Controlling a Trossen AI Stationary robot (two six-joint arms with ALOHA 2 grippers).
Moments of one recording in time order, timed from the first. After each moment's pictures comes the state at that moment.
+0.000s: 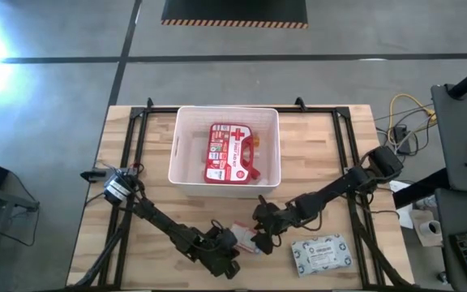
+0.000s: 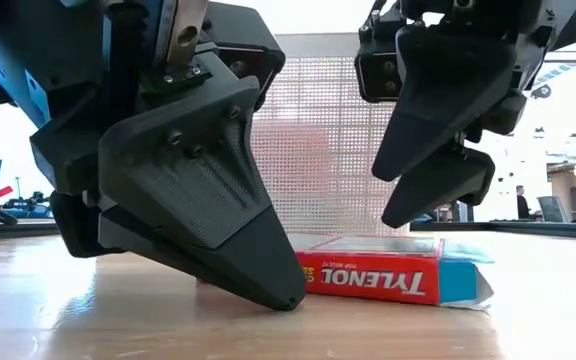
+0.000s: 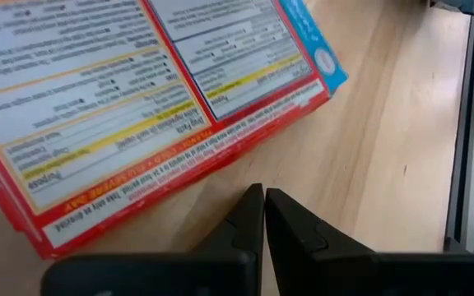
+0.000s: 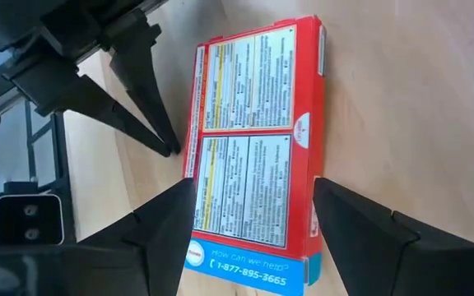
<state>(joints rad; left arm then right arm) -0.61 2.09 1.26 -0.02 -0.37 -1.17 0.44 1.80 0.95 0.04 0.06 0.93</state>
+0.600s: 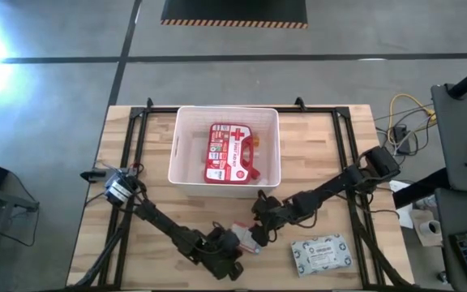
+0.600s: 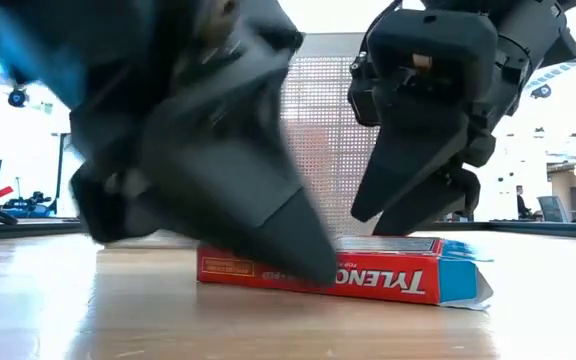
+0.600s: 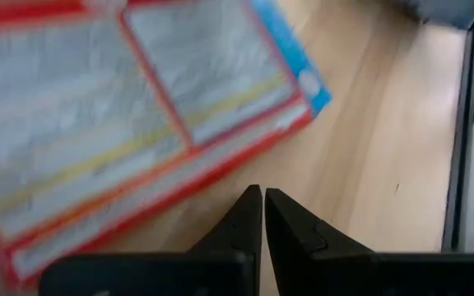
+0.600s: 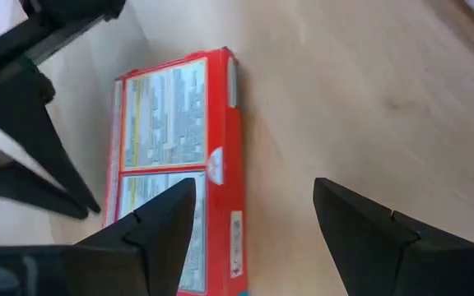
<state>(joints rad) -0.62 2.10 1.32 -0.03 -0.43 -1.16 0.40 1.83 0.93 0.01 0.16 0.95</state>
